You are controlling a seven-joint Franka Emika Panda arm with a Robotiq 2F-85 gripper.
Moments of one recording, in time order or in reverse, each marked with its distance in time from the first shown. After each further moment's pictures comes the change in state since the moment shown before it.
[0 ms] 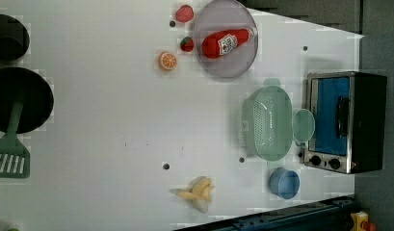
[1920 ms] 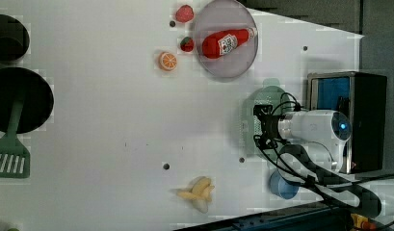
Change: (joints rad) arm 0.050 0.949 0.073 -0.260 0.018 0.962 0.599
